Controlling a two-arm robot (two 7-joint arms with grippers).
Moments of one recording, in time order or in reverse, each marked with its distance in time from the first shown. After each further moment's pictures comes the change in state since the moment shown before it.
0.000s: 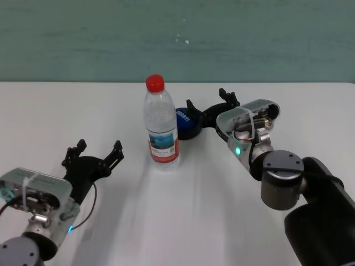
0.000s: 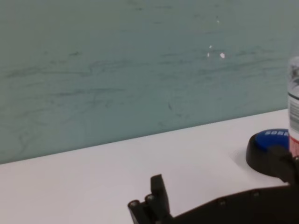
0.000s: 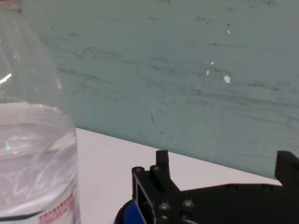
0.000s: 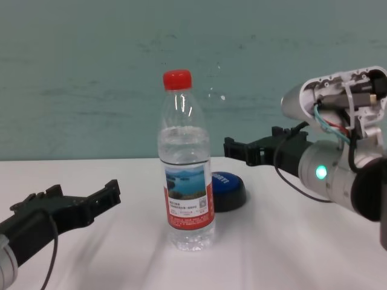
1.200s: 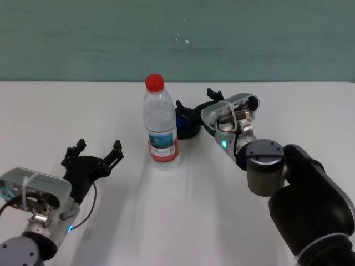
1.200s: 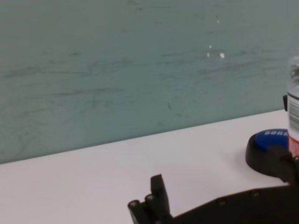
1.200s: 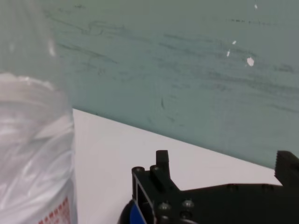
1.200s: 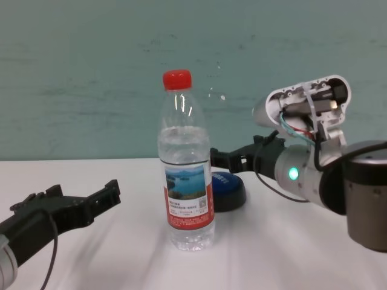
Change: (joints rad) left arm 0.000 0.000 0.000 0.000 0.000 0.000 0.000; right arm 0.137 -0.029 -0.034 0.215 -0.021 -0.028 0.007
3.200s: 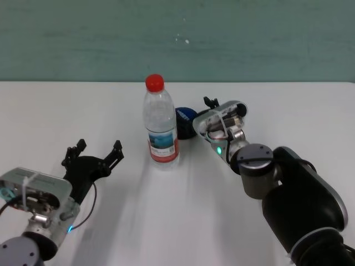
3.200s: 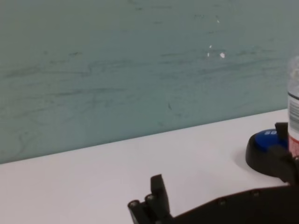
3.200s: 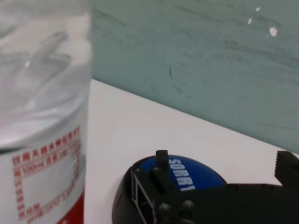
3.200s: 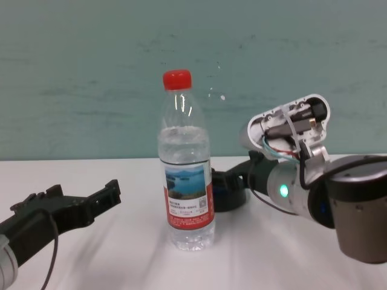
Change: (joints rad) left arm 0.000 0.000 0.000 0.000 0.000 0.000 0.000; right arm 0.064 -0.022 -0.016 0.154 -0.080 -0.034 -0.023
